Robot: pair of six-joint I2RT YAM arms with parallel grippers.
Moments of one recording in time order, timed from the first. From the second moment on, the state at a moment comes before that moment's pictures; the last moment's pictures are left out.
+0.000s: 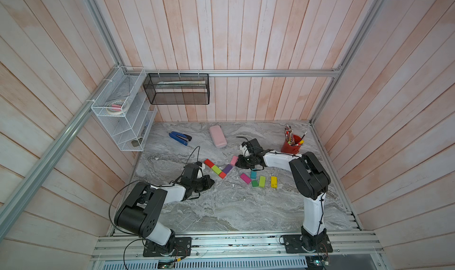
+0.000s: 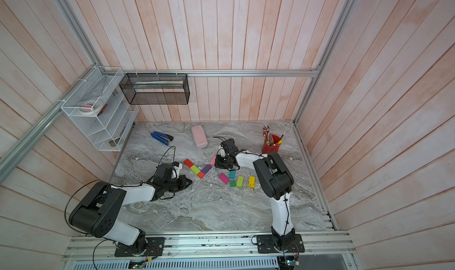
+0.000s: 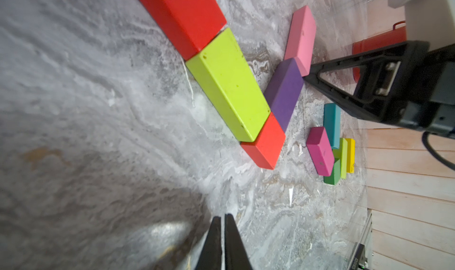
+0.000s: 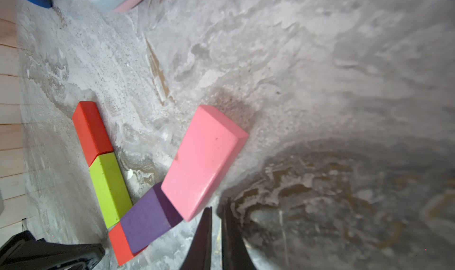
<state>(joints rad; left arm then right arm) -0.36 1.55 0.49 0.25 0.44 -0.65 0.53 2.04 1.28 -0.21 -0.34 0.54</state>
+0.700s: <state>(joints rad) -0.37 1.60 0.52 0.26 0.46 -0.65 0.44 2.19 1.47 -0.20 -0.43 0.49</state>
